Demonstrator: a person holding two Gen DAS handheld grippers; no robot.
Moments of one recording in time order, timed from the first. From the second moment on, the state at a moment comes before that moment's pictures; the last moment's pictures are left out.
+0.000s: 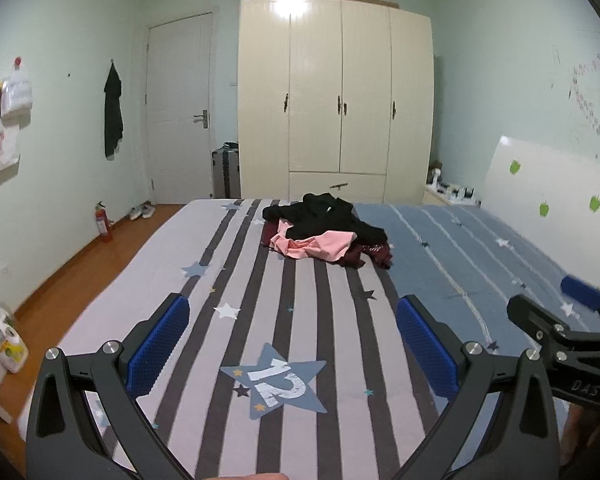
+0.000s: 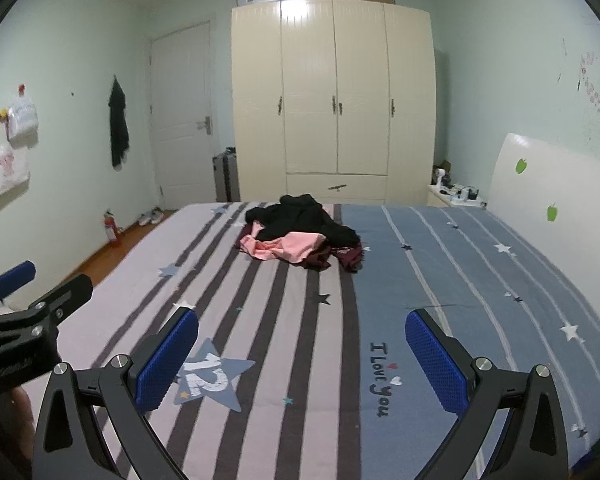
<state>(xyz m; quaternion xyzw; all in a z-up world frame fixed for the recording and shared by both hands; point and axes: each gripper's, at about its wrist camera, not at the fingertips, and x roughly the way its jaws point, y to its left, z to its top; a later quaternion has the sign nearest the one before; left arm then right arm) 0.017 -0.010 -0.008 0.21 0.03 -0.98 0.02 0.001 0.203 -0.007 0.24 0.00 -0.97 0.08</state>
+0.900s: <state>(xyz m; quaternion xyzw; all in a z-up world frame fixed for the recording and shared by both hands) -0.273 -0.042 -0.328 0.33 0.10 -0.94 -0.04 -0.284 0.222 -0.308 0.31 -0.03 -0.95 0.03</state>
